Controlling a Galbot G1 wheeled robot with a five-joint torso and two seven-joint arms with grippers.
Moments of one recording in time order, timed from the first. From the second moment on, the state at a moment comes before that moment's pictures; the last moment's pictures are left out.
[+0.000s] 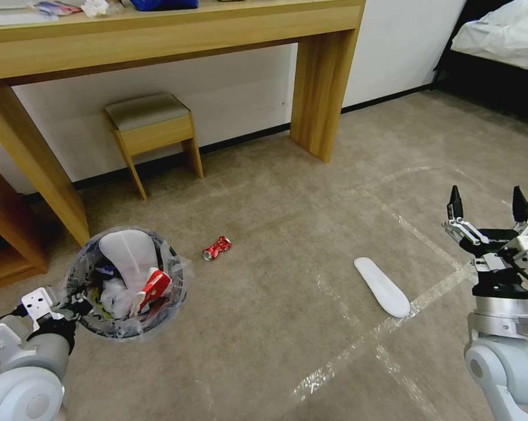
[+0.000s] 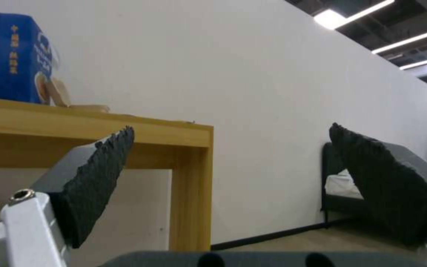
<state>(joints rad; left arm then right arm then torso) 1.60 -1.27 -0.93 -2.30 -0.90 0.54 -0.49 -1.48 1.11 0.79 2.11 0.44 0.43 0.09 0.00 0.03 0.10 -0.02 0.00</state>
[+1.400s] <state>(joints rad) 1.60 -1.27 -0.93 -2.30 -0.97 0.58 -0.51 -1.47 1.08 0.78 2.07 0.38 0.42 0.08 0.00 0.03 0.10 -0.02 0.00</state>
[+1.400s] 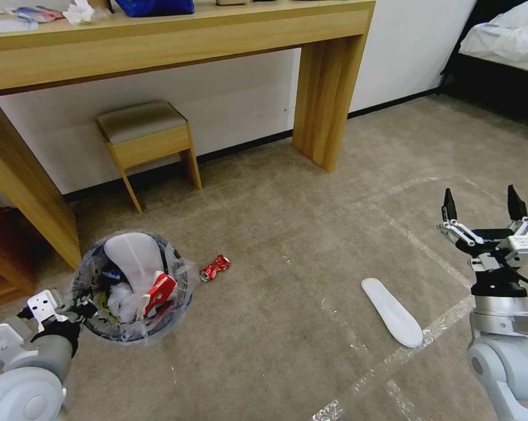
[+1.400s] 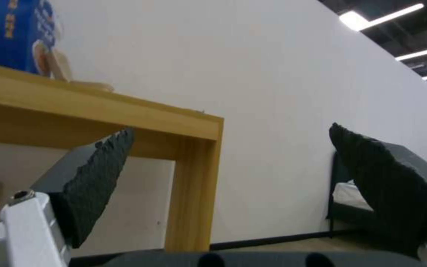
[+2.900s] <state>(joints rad) 1.55 -1.28 -0.90 -2.17 -0.92 0.55 -0.50 -1.24 0.87 0.08 1.52 0.23 -0.67 0.58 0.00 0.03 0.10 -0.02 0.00</state>
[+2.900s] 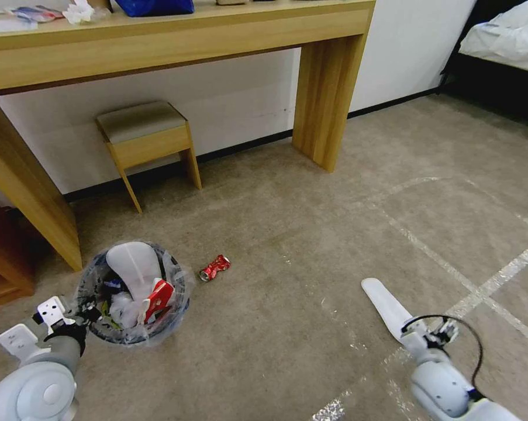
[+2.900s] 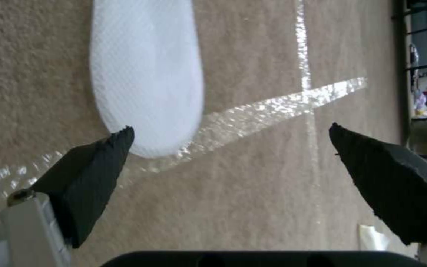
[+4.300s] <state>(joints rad) 1.57 -1.29 -0.92 -2.19 -0.92 0.53 -0.50 -1.03 0.99 -0.05 1.15 0.16 -0.47 0.54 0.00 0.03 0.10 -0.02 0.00</state>
